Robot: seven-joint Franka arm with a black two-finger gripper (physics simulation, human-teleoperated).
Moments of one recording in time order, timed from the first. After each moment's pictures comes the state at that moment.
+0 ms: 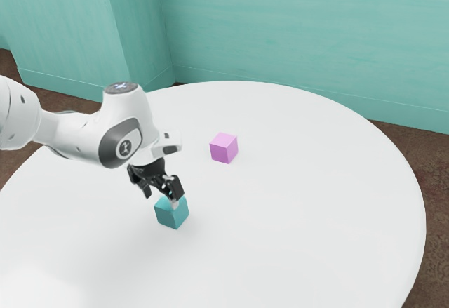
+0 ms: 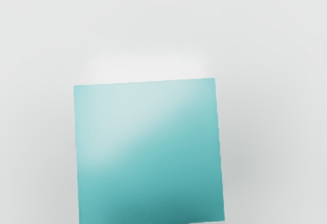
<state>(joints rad) -0.43 0.10 0.38 -2.28 -0.11 2.43 0.09</state>
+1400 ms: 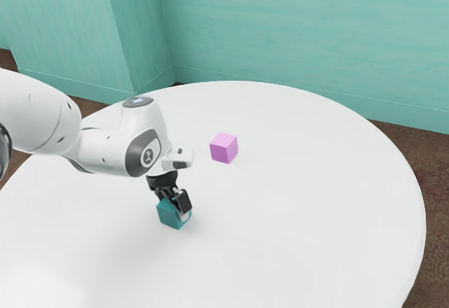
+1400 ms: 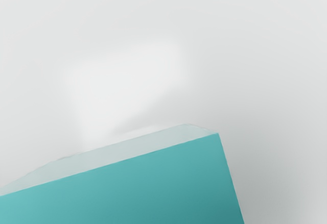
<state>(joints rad) -0.43 0.30 0.38 -2.18 -0.28 2.45 0.45</state>
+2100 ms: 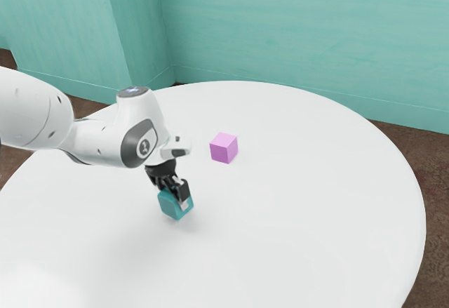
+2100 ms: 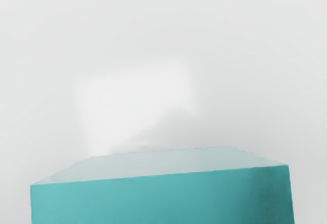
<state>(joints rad) -0.44 0.26 0.40 -2.16 -0.26 2.46 0.38</state>
